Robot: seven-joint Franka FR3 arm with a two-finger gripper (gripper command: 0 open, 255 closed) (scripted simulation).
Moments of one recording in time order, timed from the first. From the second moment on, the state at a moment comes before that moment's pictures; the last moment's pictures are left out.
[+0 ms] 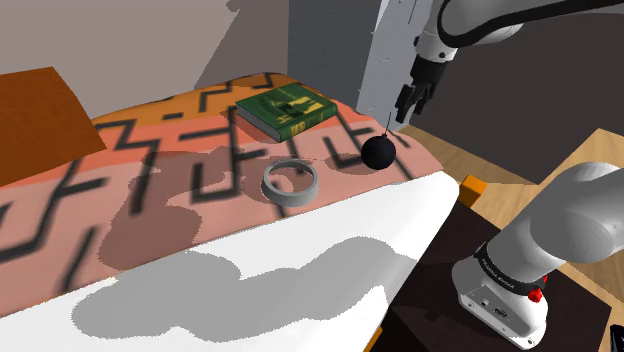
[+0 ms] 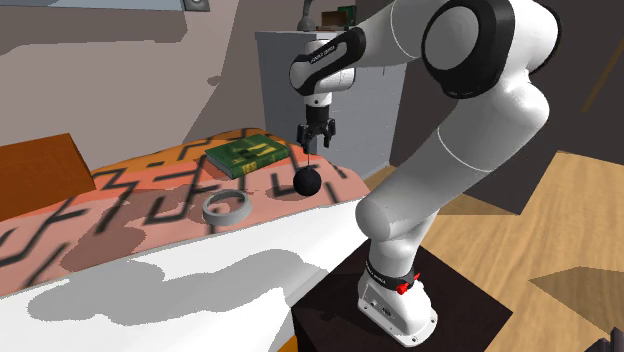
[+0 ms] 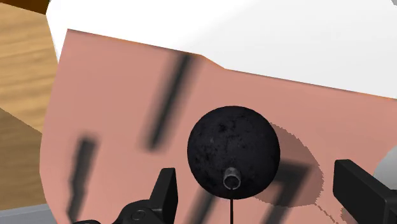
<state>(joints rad) 0.03 -0.46 -0.13 -2.47 -0.03 2.00 -0.14</state>
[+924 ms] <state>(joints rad) 0.05 -0.24 -0.17 -2.51 0.03 2.28 -0.18</state>
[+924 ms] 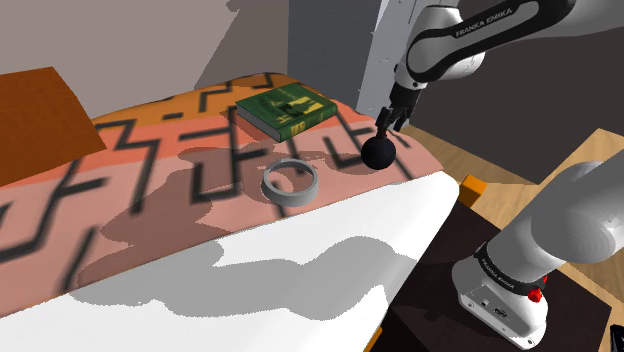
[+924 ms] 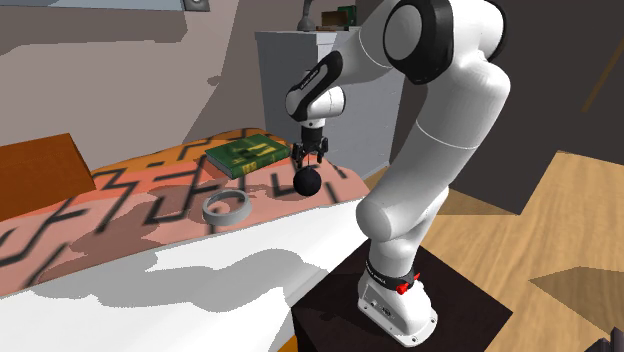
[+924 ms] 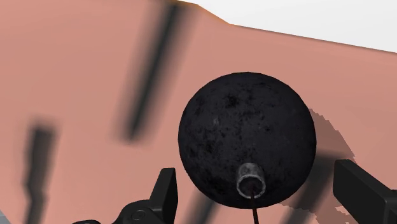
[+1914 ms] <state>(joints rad) 0.05 -0.24 -0.17 -2.51 0.03 2.28 -0.18</state>
